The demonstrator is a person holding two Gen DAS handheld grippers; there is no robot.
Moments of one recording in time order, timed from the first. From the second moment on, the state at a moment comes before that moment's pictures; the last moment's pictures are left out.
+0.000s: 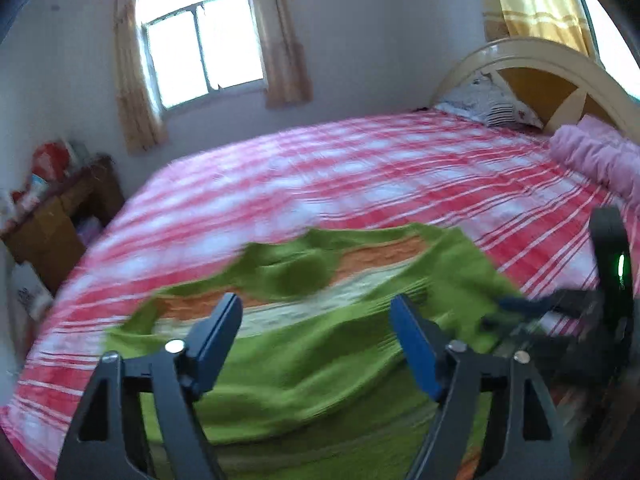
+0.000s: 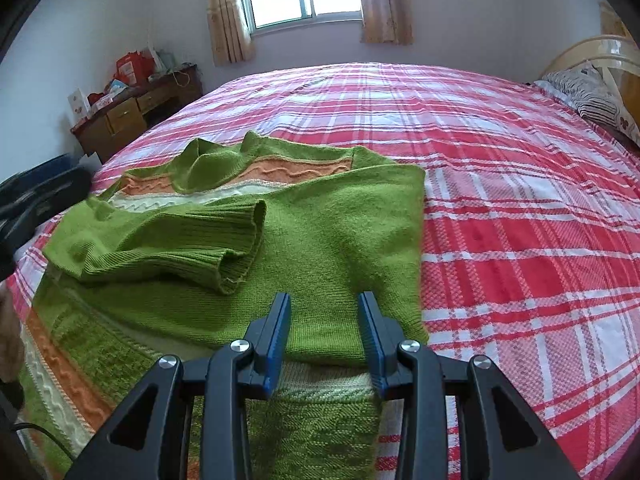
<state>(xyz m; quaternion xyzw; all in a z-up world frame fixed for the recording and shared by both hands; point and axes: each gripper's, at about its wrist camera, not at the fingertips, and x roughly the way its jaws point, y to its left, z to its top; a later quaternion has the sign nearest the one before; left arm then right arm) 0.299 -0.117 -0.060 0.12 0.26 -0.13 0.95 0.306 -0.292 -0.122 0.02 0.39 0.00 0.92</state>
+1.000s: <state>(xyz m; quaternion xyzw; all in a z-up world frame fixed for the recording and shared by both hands) 0.335 0.063 -0.136 0.10 0.37 0.10 0.92 0.379 -0.240 -0.111 0.01 0.44 0.06 0.90</state>
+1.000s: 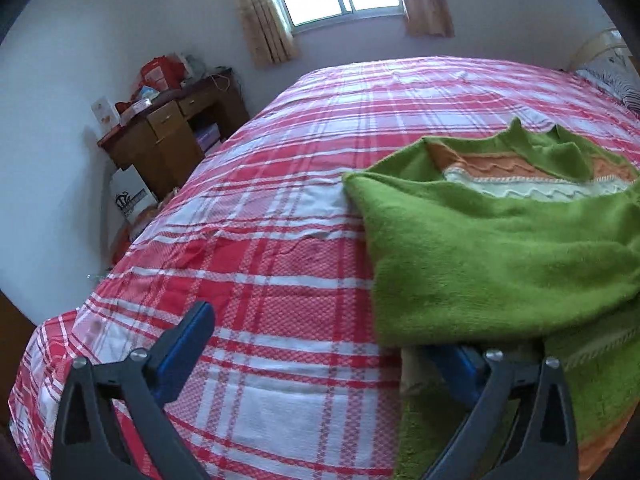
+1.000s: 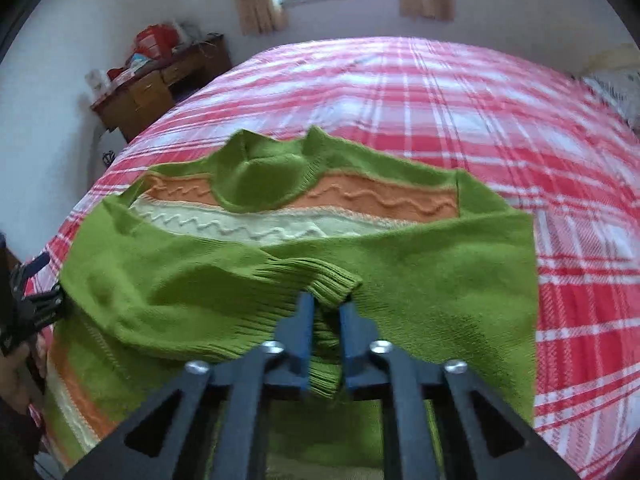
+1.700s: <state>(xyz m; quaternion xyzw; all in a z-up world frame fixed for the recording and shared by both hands) 0.294 0.069 -0.112 0.08 0.31 0.10 0.94 0.331 -0.295 -0.082 0.04 0.39 0.00 0.92</state>
